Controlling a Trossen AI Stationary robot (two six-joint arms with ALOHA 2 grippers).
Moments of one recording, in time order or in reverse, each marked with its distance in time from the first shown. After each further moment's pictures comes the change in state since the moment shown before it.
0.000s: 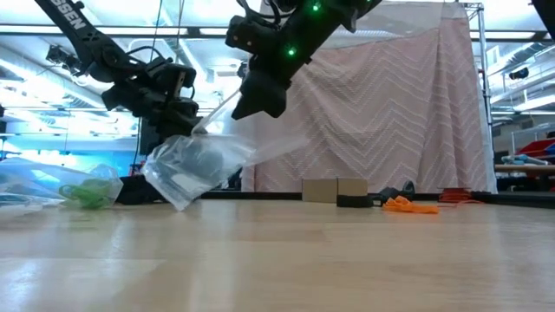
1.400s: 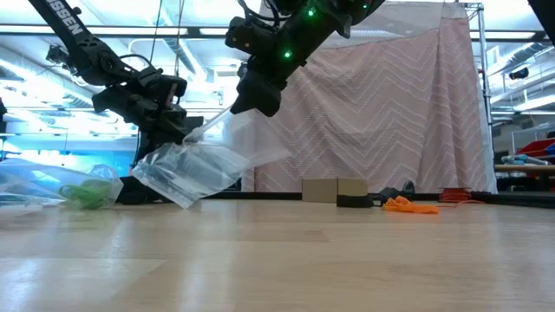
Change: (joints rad) left arm 0.154 0.000 -0.004 -0.081 -0.002 0.123; right arm -0.039 0.000 0.000 0.068 -0.006 -0.049
